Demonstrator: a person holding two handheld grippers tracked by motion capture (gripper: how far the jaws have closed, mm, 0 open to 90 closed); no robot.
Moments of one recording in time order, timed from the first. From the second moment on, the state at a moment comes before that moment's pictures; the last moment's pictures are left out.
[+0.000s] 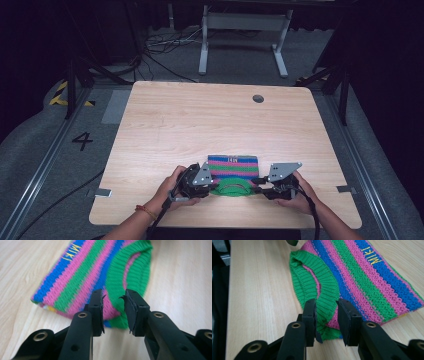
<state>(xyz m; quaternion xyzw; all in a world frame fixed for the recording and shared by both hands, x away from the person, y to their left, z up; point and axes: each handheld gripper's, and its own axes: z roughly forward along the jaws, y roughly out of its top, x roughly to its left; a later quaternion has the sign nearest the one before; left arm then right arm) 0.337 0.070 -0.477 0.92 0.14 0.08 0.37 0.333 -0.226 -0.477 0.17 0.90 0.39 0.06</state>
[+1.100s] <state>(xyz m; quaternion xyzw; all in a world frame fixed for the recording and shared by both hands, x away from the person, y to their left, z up) 0.388 0.058 -0.487 0.92 0.16 0.09 0.35 0.377 -0.218 -0.492 0.22 0.90 0.37 0.10</state>
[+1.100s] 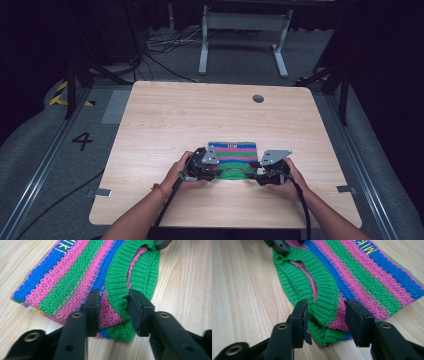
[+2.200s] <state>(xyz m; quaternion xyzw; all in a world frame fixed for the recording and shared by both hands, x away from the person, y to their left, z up) 0.342 0.167 -0.471 0.92 0.23 0.13 0.28 0.338 -0.285 -0.469 0.26 0.89 0.33 0.16</state>
